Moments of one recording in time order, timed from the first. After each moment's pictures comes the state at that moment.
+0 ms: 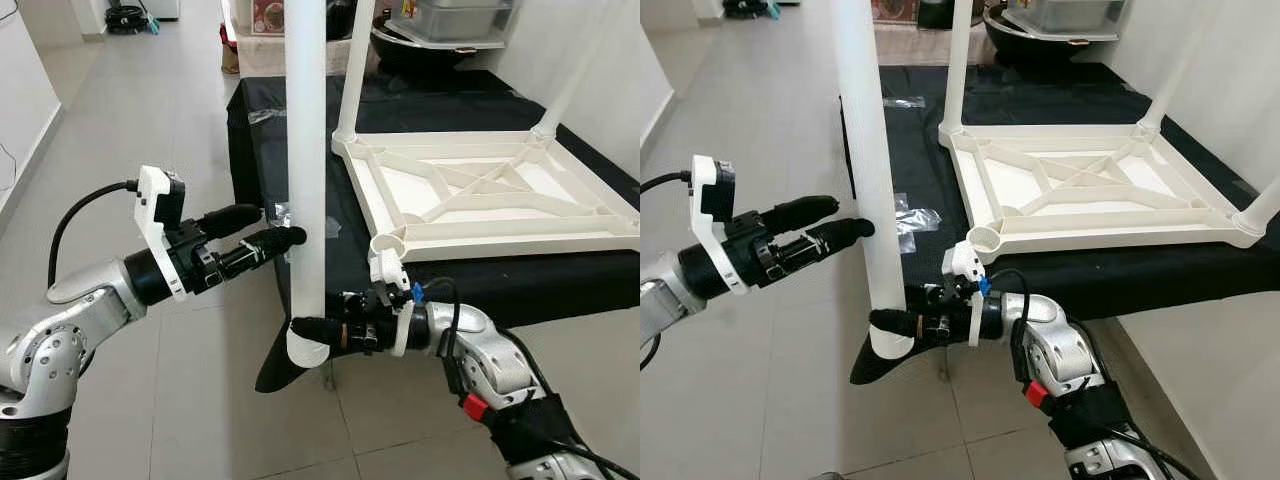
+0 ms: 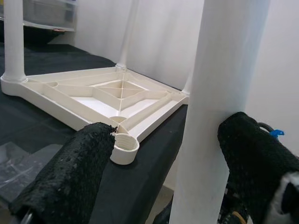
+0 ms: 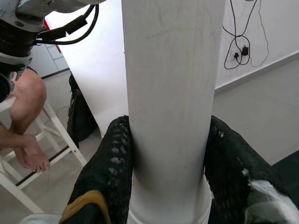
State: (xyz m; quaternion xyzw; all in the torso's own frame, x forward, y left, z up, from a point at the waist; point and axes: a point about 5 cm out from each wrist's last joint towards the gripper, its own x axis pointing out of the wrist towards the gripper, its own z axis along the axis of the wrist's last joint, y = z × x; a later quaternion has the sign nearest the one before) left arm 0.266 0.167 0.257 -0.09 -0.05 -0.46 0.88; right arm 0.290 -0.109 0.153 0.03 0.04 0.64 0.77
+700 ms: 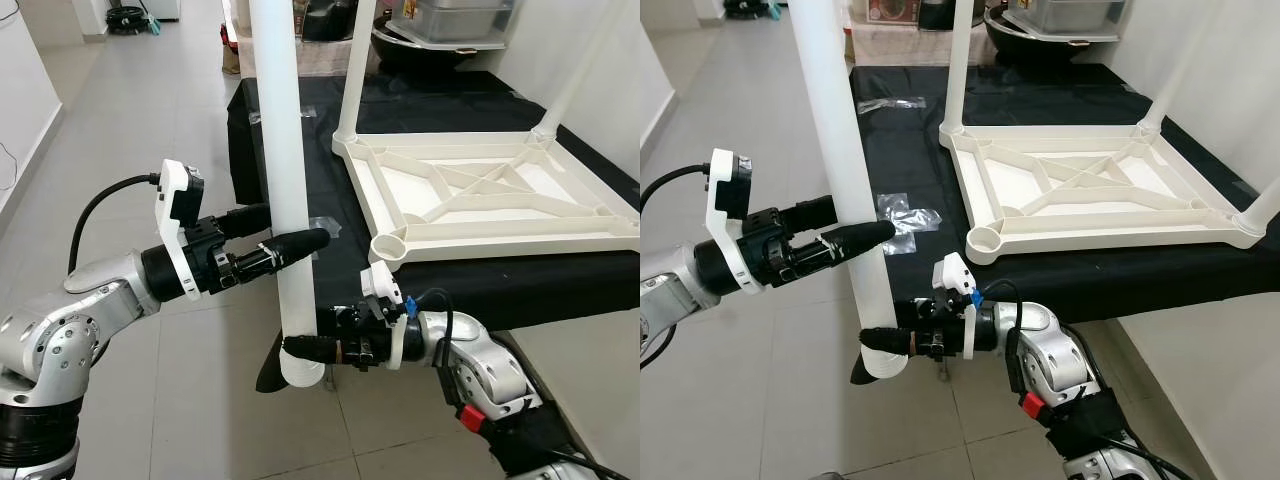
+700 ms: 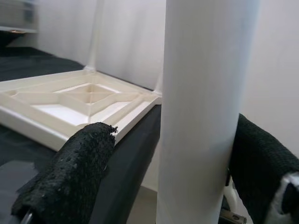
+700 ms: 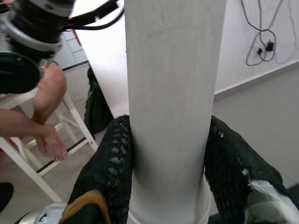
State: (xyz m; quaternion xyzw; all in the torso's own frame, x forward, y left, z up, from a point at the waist) left arm 0.269 0.150 0.265 -0.10 -0.06 -0.51 0.85; right arm 0.277 -0.099 0.152 0.02 0.05 0.67 0.74
